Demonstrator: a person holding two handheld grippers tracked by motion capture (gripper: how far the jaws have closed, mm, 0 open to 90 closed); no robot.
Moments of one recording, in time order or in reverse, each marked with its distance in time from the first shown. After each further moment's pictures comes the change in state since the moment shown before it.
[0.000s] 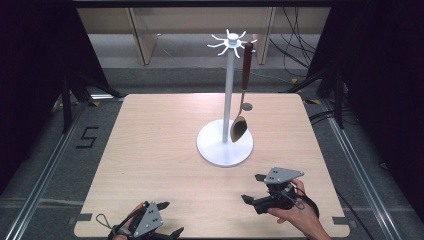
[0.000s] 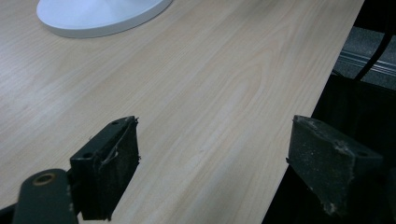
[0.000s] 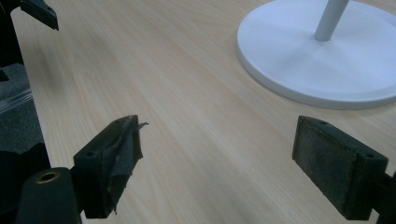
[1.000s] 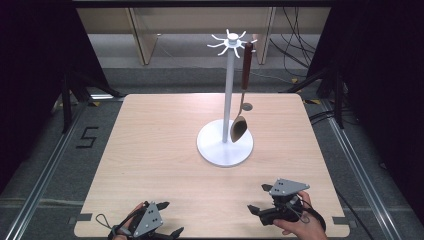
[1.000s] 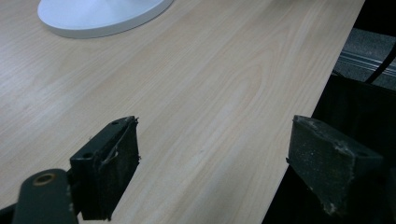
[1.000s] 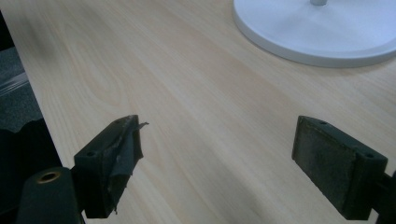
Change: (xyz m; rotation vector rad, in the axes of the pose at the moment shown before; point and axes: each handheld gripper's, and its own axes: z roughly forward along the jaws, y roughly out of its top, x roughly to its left) left arm 0.000 0.000 -0.001 0.009 -0.007 -0.001; right arm 0.011 -0.028 -0.011 0.035 -0.061 0.005
